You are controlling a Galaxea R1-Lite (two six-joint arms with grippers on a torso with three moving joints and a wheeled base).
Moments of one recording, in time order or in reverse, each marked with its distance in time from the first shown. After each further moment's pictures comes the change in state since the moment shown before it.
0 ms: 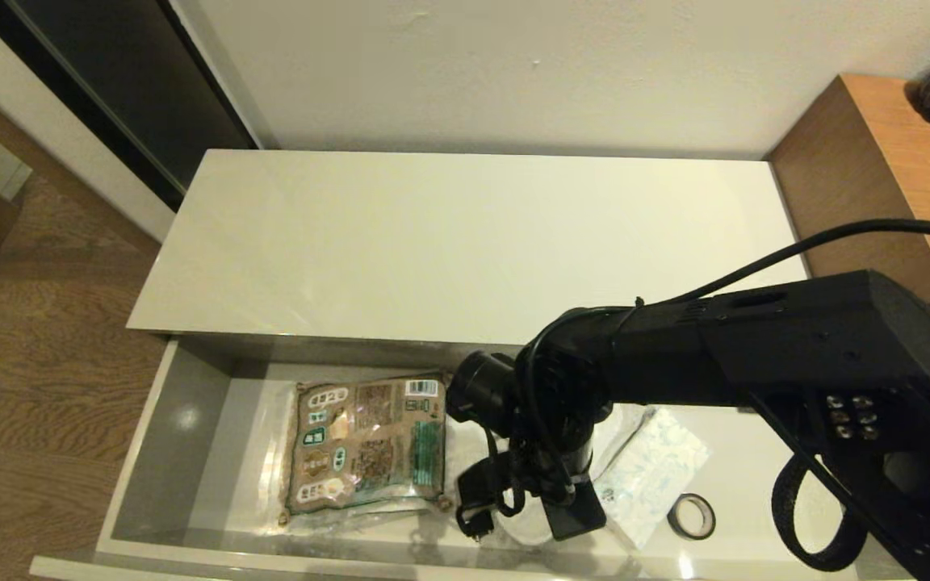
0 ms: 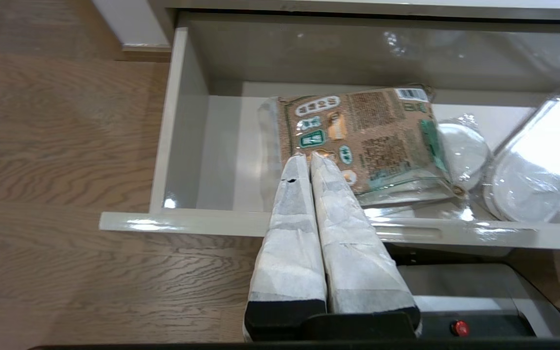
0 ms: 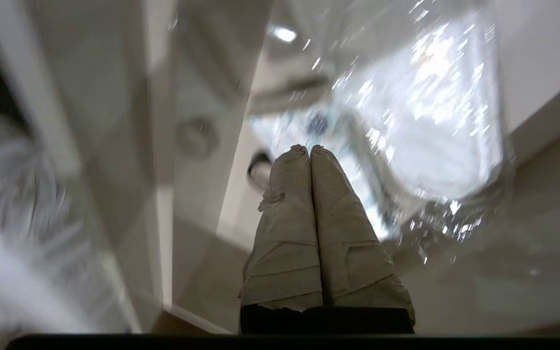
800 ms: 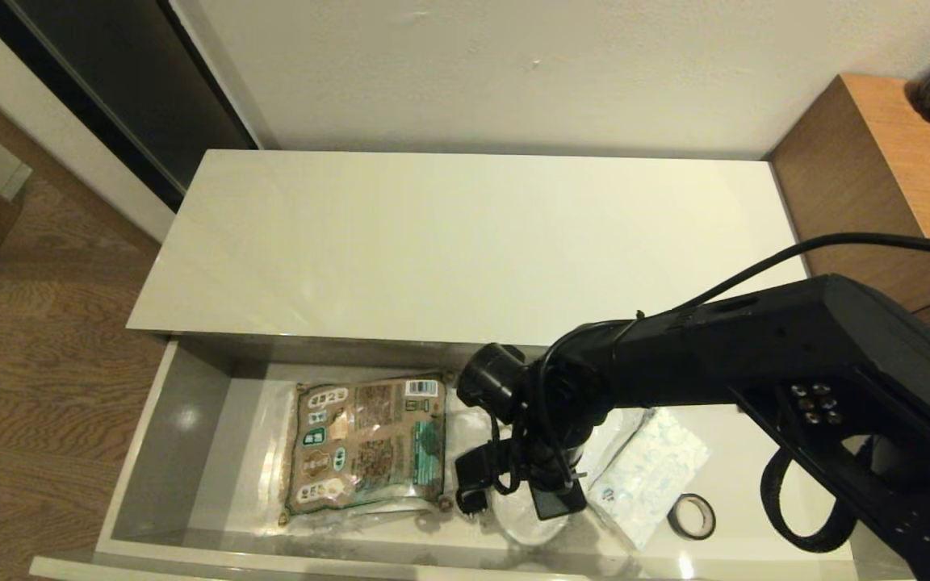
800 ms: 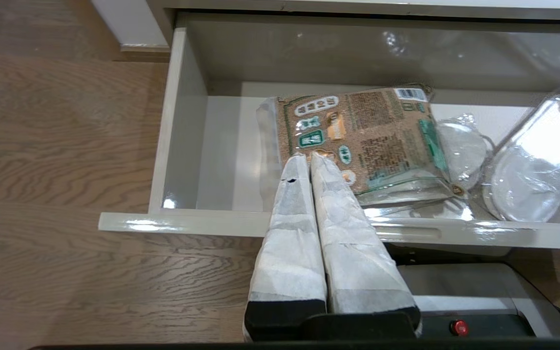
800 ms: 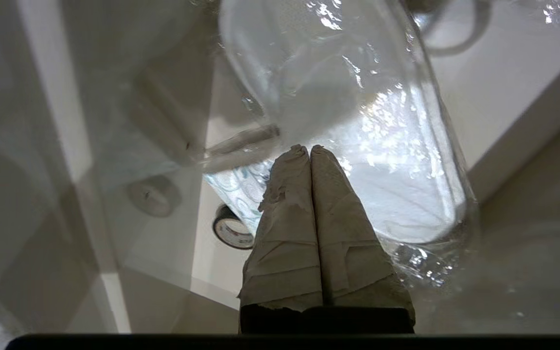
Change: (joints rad) left arm 0.000 0.000 0.000 0.000 0.000 0.000; right arm -0.055 0.019 0.075 -0.246 0.015 -0.078
